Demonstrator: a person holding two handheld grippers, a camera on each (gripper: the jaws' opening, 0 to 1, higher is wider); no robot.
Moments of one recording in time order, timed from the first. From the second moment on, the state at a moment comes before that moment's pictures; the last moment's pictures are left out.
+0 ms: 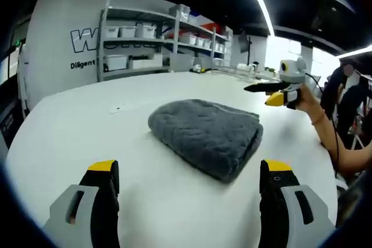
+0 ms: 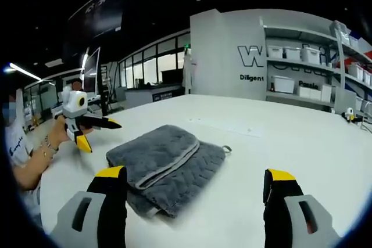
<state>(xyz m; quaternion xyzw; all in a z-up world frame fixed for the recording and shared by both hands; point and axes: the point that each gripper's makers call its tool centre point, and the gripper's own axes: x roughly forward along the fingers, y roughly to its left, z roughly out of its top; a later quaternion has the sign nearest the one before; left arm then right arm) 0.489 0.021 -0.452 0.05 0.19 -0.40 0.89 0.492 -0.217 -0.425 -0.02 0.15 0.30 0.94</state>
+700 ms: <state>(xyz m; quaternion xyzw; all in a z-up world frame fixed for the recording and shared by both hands) 0.482 0.009 -0.445 0.07 0.18 -0.41 0.89 0.492 -0.217 -0.424 -0.03 0.15 0.30 0.94</state>
